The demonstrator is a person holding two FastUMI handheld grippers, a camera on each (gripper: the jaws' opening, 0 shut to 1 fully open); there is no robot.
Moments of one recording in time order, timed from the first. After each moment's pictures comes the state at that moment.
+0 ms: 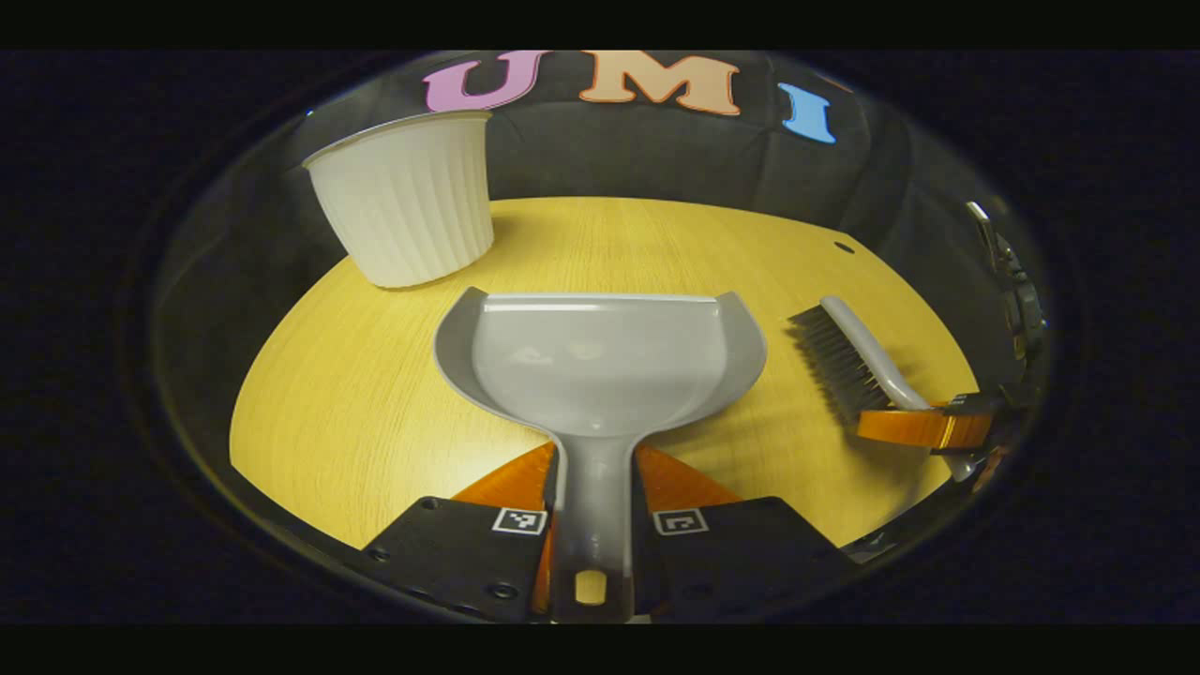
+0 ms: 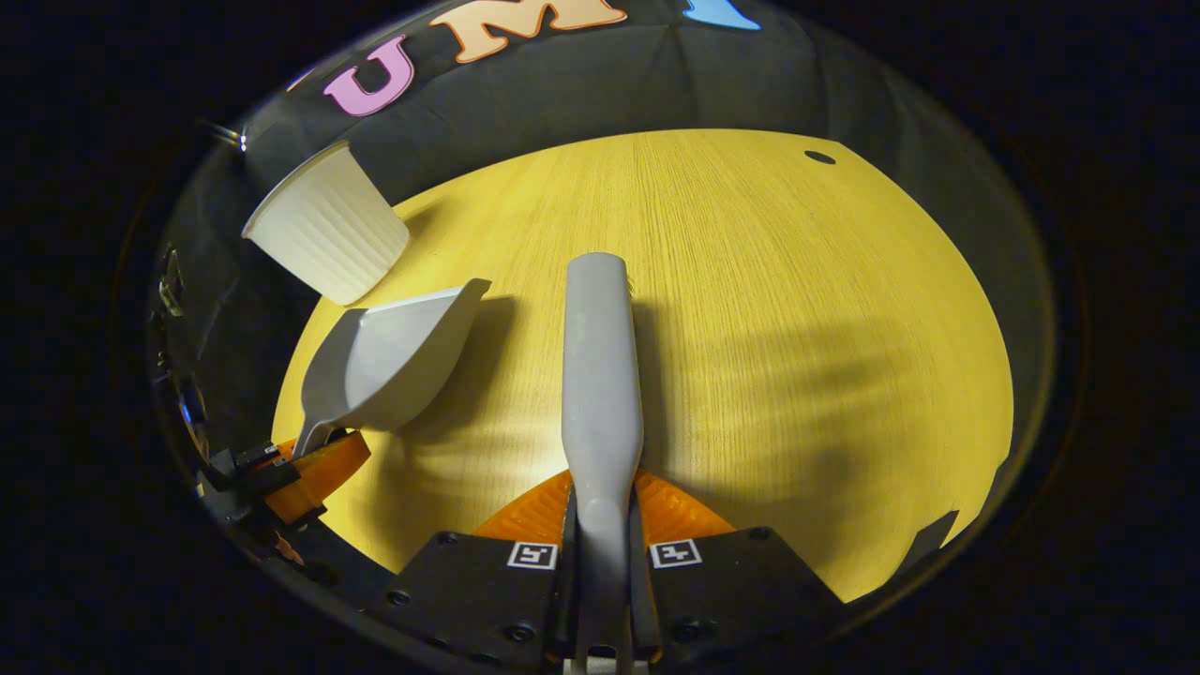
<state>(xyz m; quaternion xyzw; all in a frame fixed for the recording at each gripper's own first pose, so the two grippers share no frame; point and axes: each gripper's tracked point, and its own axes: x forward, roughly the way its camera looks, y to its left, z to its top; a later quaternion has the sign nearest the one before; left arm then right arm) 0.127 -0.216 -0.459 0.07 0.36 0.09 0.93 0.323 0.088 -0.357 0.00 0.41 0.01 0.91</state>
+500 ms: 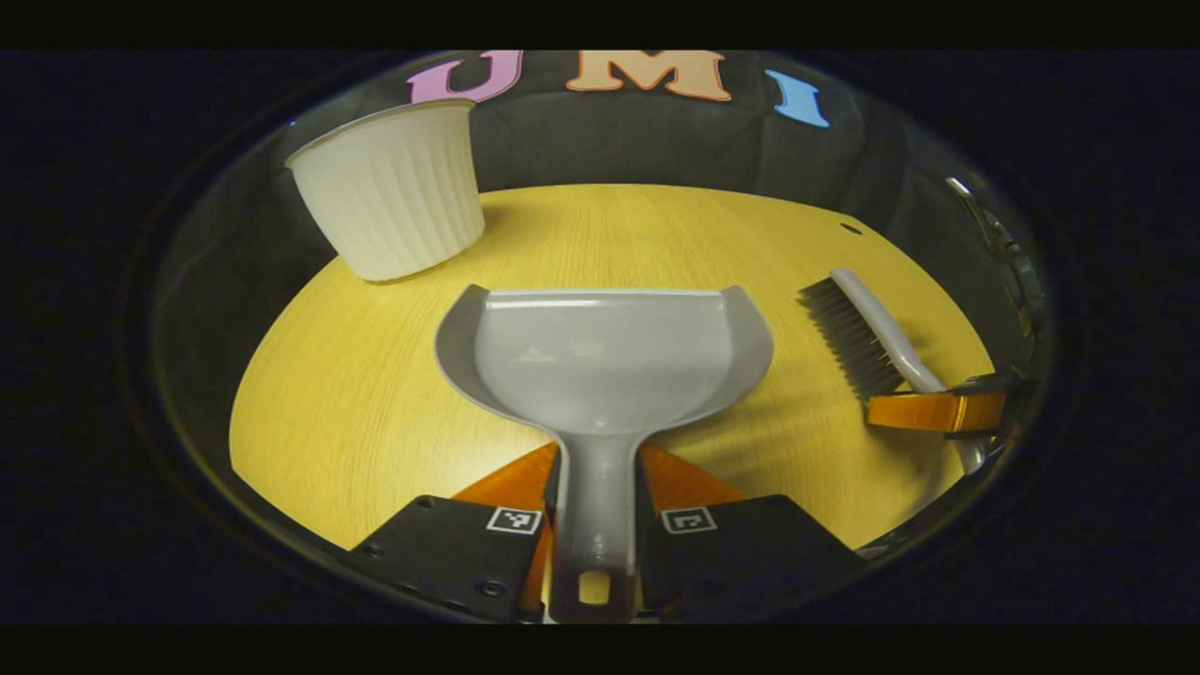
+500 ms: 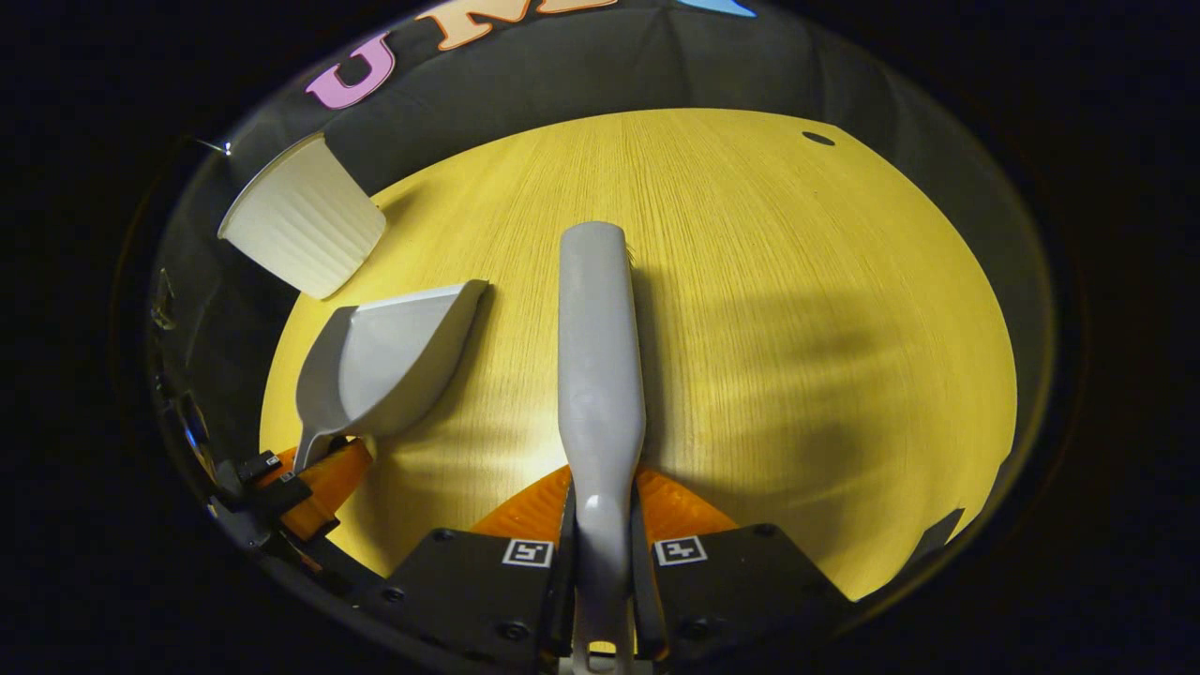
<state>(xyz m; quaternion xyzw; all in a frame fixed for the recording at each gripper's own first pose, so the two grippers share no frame) 0.128 -0.214 -0.463 0.09 0.36 0.09 0.92 0.321 0.092 -0.361 0.00 0.42 0.00 0.91</state>
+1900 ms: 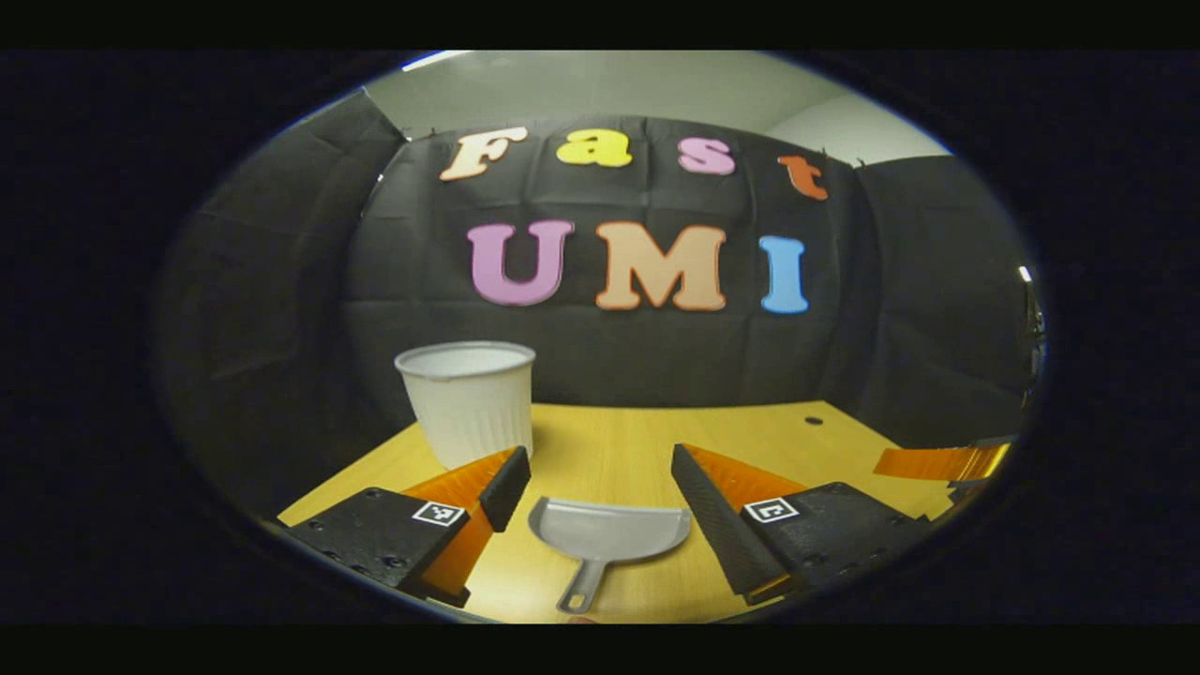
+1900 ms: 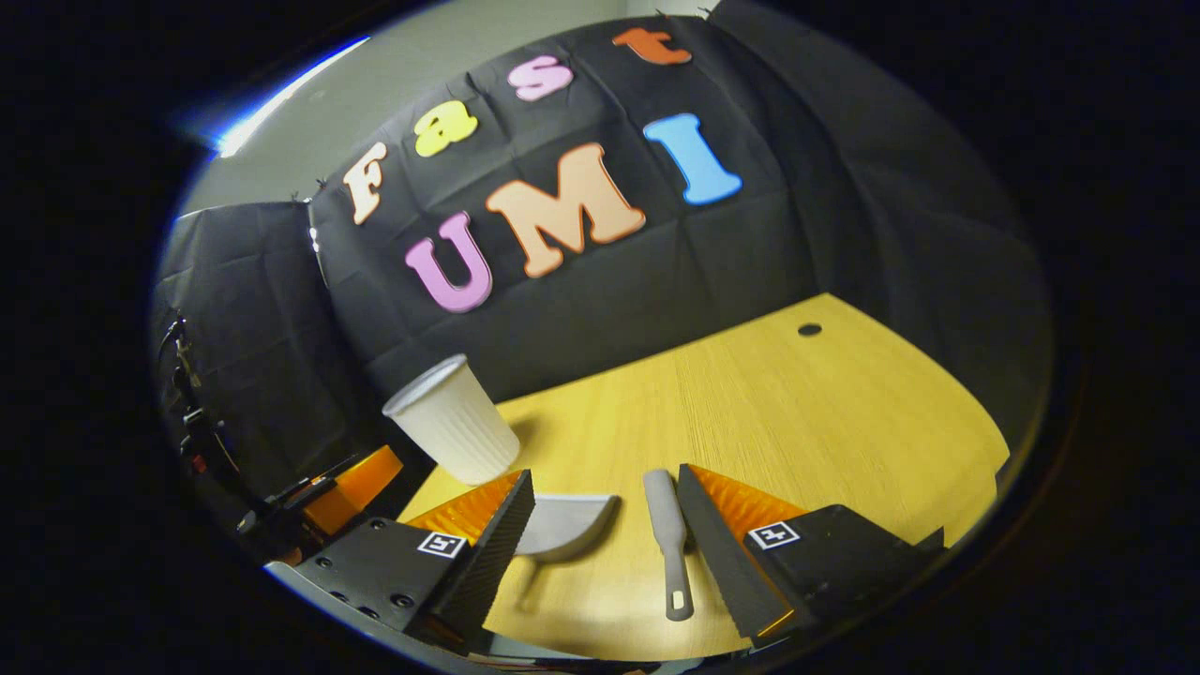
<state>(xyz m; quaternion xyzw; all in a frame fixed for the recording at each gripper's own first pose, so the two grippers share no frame) 0.106 -0.273 -0.173 0.09 -0.07 0.09 0.99 0.217 0.131 -0.090 0.09 0.03 0.11 0.99</state>
